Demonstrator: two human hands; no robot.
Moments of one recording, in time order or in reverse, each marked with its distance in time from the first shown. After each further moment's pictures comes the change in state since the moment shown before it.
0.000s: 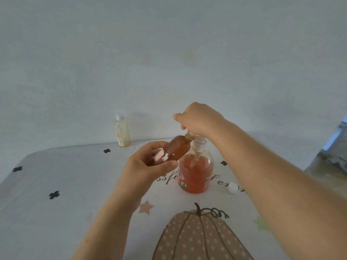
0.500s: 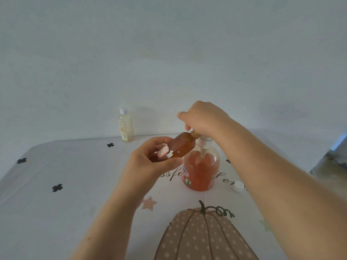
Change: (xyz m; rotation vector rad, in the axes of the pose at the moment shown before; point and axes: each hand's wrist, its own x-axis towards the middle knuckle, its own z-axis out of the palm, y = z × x) left_hand 0.000 -0.001 -0.001 0.071 0.052 0.015; right_hand 0.005 0.003 0.010 -0.053 -0.006 -0.028
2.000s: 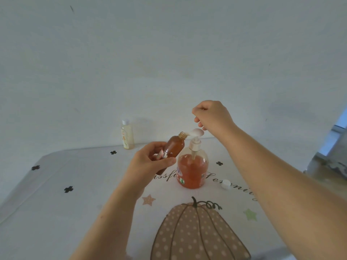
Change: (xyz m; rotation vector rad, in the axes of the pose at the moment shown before) left_hand 0.000 0.004 0.000 0.001 -0.020 -0.021; right_hand -0.033 0.025 -0.029 0.504 0.297 -0.002
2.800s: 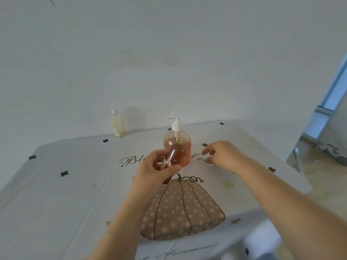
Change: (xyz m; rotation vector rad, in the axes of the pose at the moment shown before) left_hand -0.066 -0.031 0.048 0.081 0.034 -0.049; right_hand -0.084 0.124 -0.025 -0.478 -0.386 0.109
